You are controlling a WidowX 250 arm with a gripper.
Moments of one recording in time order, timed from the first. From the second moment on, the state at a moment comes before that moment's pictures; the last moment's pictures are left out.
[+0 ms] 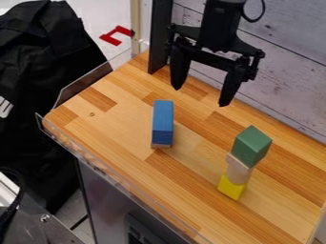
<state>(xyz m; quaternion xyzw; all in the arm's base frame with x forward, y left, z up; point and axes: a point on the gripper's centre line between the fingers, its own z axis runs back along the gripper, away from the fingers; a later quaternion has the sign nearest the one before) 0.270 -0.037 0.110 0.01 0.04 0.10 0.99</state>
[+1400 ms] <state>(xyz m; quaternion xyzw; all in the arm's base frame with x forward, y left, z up) 0.261 -0.084 0.119 -0.02 0.02 -0.04 1.00</state>
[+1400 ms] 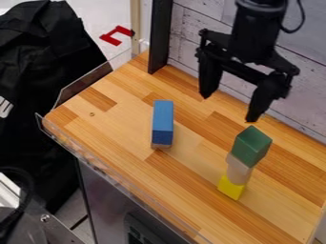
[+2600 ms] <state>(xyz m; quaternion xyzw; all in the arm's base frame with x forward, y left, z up) 0.252 -0.111 0.084 -0.01 0.09 -0.09 0.99</state>
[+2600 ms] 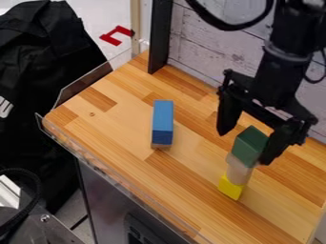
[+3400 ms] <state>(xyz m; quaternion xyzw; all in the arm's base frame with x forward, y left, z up) 0.264 -0.106 0.055 -0.04 0.10 -0.03 0.99</state>
